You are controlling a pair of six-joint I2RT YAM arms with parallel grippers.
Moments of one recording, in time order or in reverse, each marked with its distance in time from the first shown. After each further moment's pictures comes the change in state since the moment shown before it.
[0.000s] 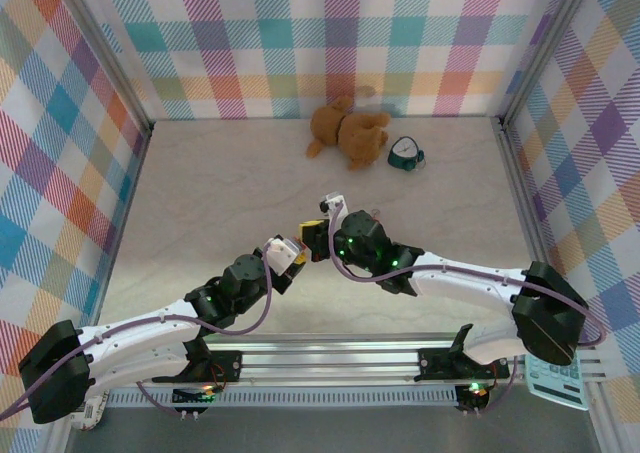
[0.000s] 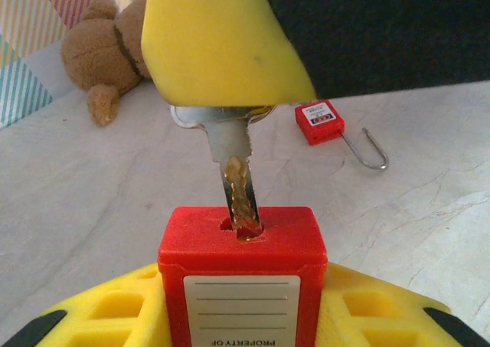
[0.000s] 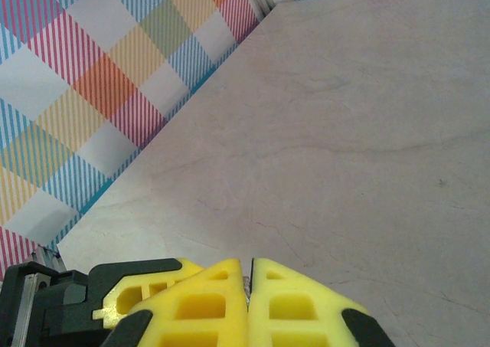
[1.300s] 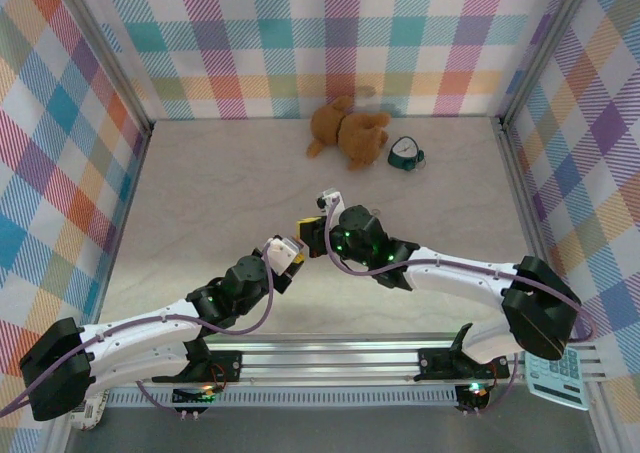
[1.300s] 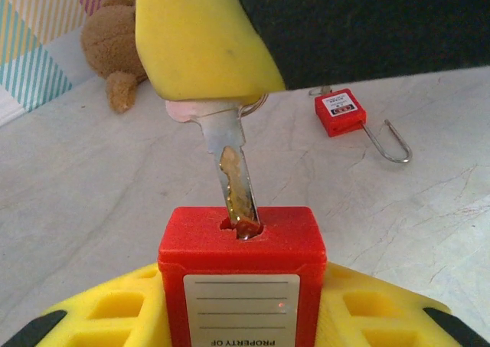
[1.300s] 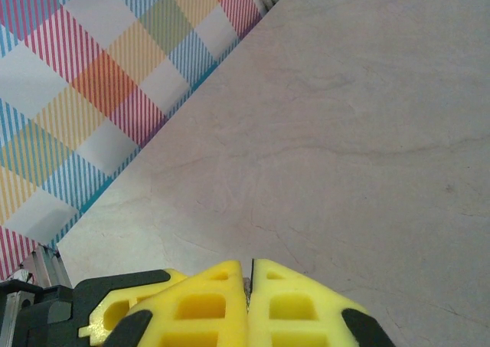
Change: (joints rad) left arm -0.024 0.011 -0.001 -0.002 -0.066 -0.018; right arm -0.030 0.043 0.027 0.019 -0.039 -0.006
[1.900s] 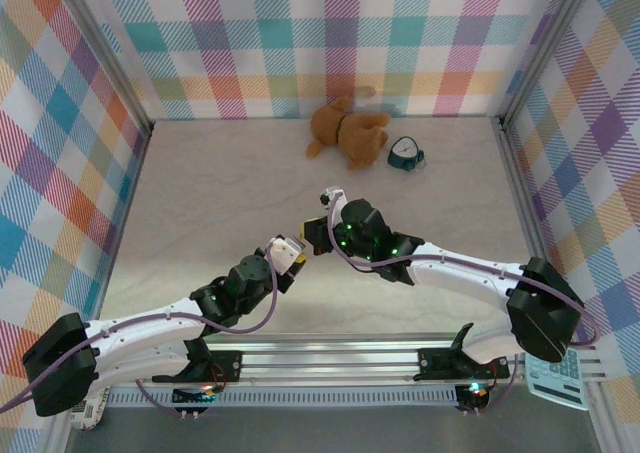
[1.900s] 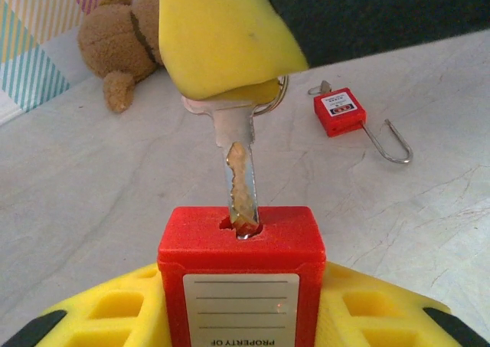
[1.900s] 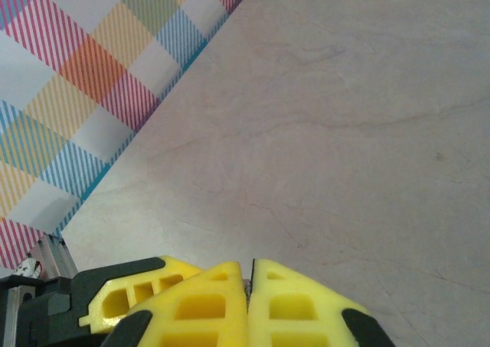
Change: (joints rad) left arm -0.012 0.035 0.003 0.026 -0.008 0.000; right arm -0.038 -0.009 0.038 -0.112 -0.058 0.039
